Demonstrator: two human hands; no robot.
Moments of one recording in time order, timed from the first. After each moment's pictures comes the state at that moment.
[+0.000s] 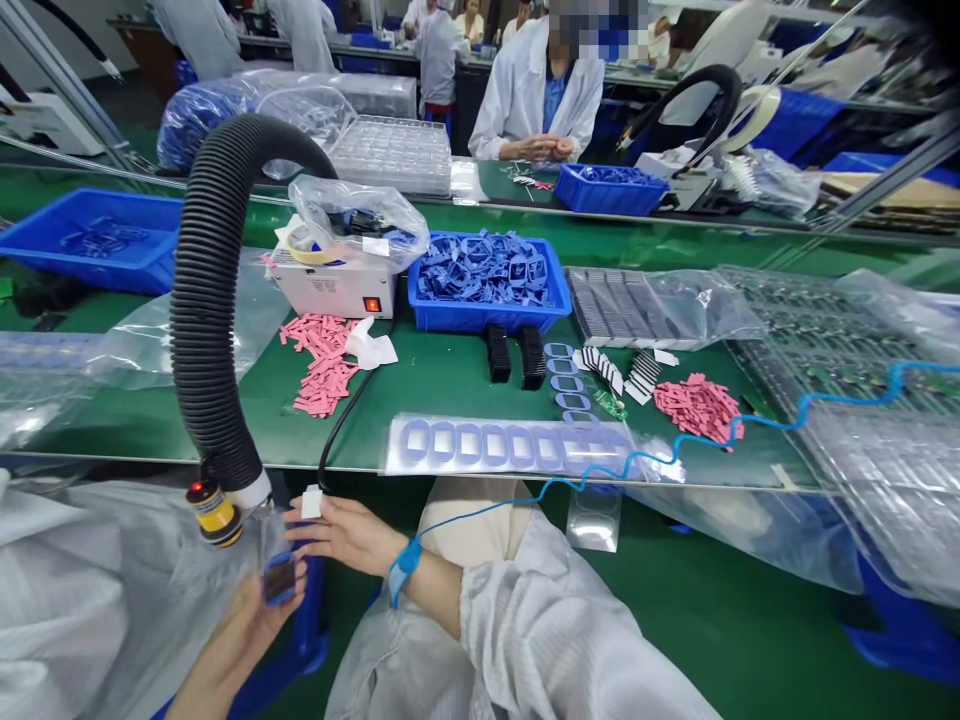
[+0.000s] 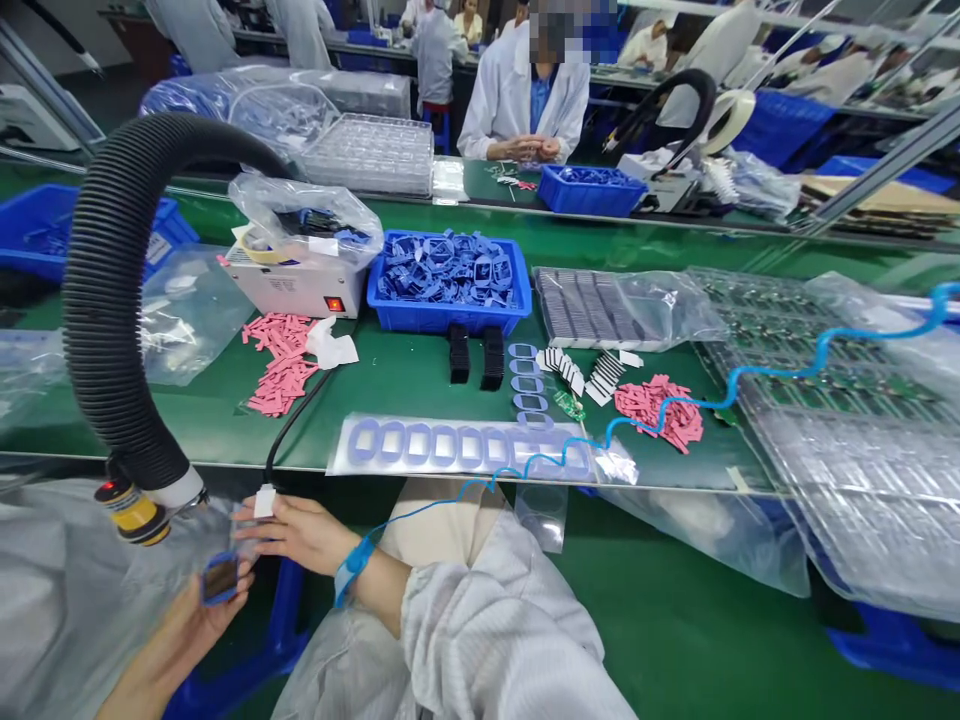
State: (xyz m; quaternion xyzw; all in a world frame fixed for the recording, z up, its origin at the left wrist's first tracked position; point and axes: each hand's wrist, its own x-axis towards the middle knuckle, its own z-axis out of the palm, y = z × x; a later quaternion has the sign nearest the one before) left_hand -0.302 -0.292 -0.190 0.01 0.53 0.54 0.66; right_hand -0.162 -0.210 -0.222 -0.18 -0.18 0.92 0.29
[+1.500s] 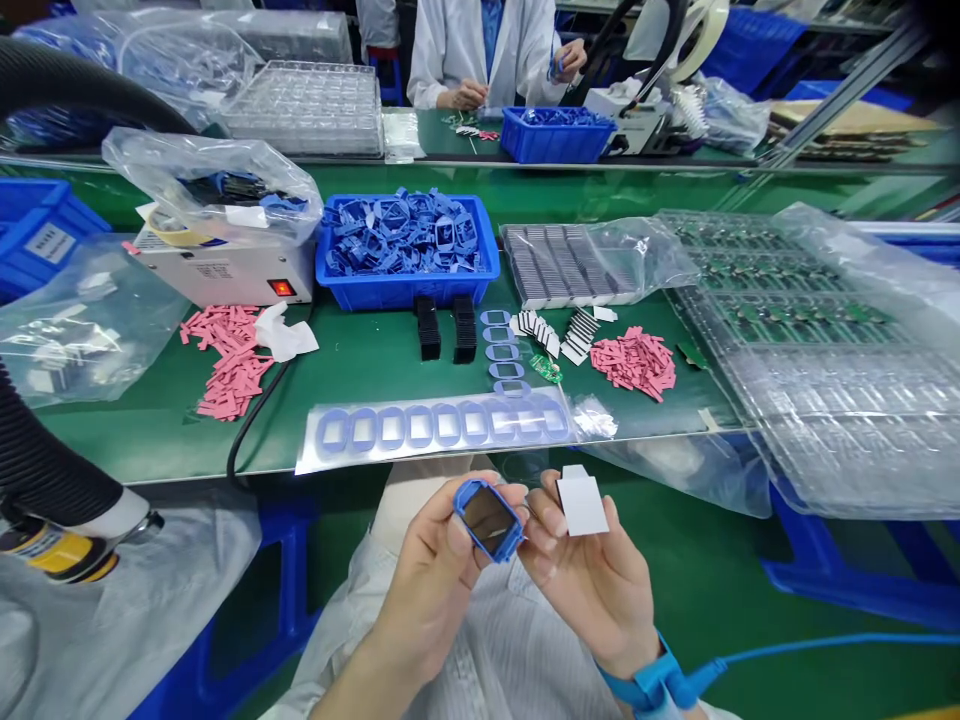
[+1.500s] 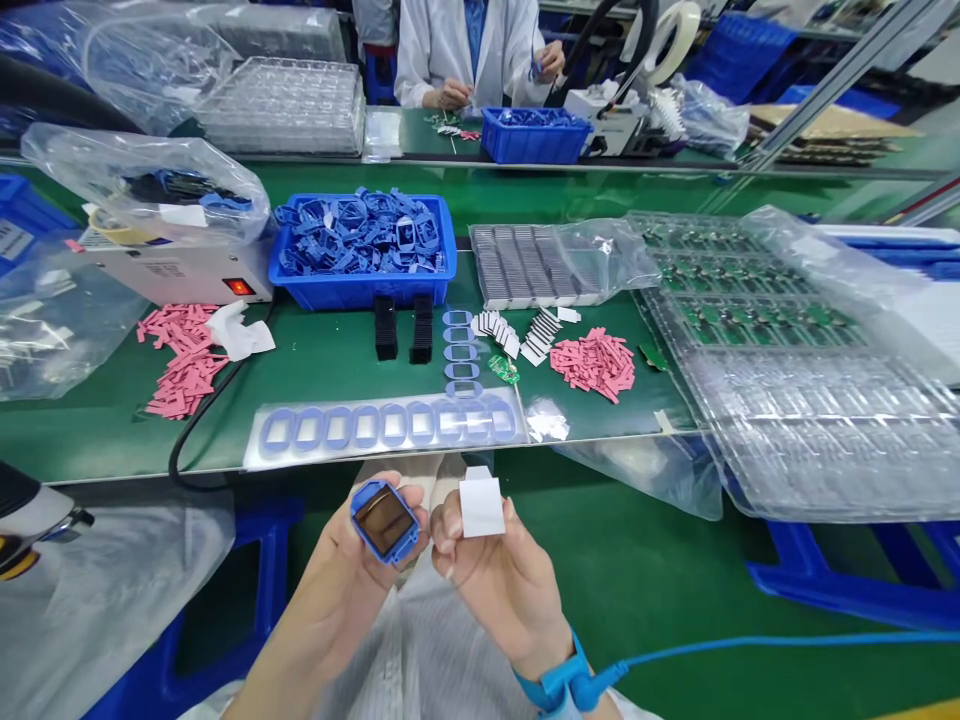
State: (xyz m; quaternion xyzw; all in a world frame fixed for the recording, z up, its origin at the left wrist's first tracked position) left_hand -0.036 -0.256 -0.064 0.16 0.24 0.46 0.84; right_hand 0.103 -0.273 -0.073 -0.30 -0.27 0.69 0.60
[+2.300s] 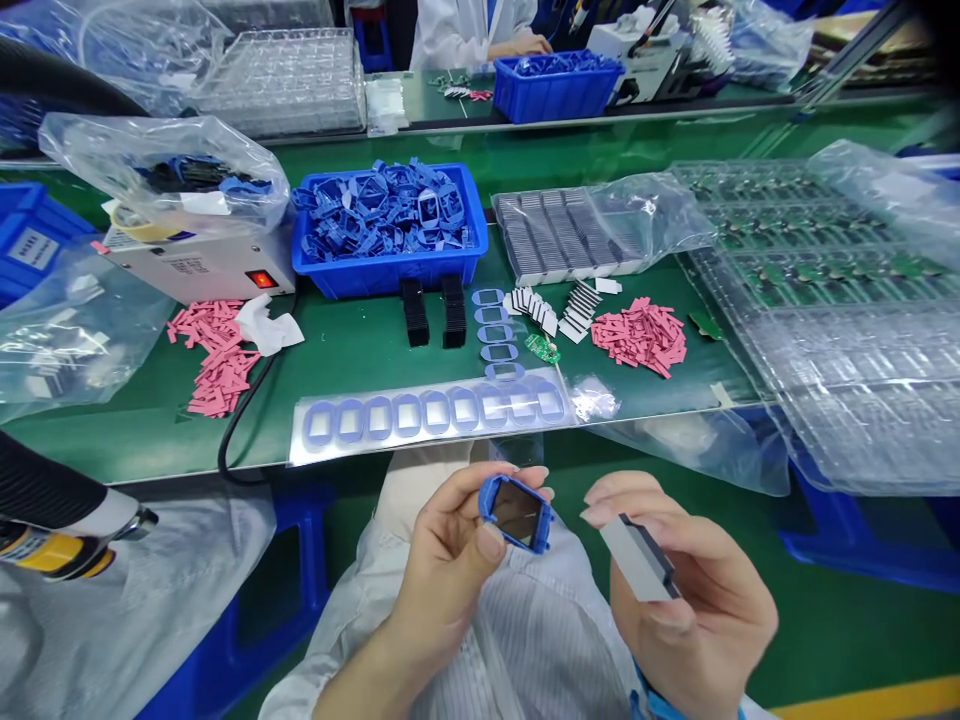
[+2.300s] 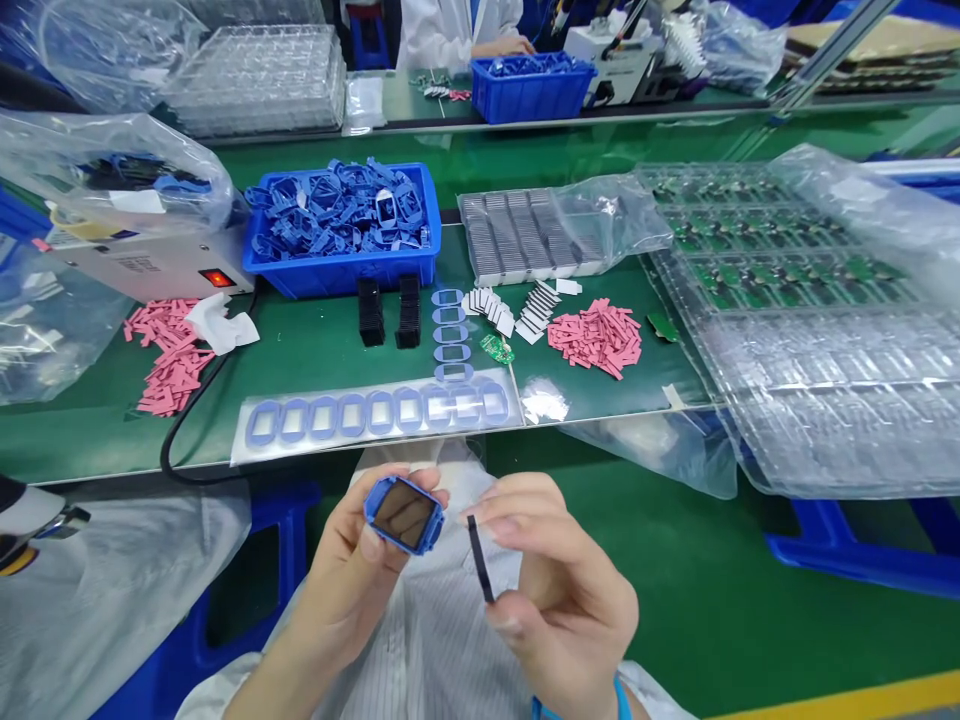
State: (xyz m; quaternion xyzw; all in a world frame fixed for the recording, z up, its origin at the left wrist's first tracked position) left_hand -0.012 -0.255 -0.055 0.23 0.28 0.46 0.81; right_hand 0.128 -0.291 -0.062 -0.44 -0.52 0.25 0.69
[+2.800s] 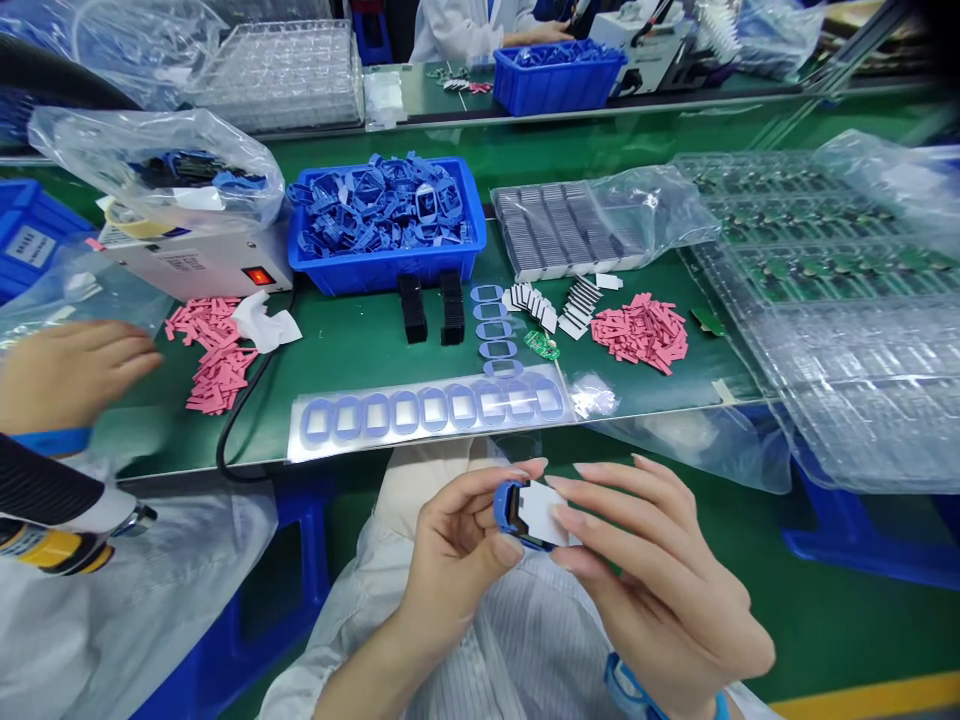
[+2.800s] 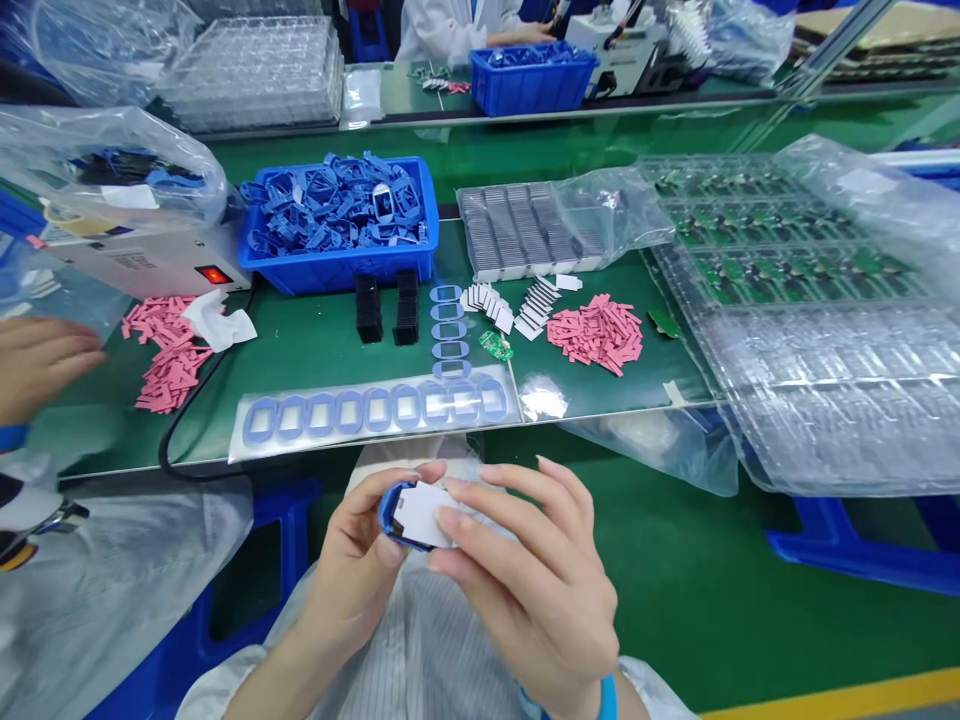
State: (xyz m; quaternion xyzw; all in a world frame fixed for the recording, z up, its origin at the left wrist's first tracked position) left_hand -0.007 -0.256 -0.063 0.28 0.28 0.46 0.79; right_hand 0.137 -0.293 -0.058 -0.53 -0.68 0.03 0.50
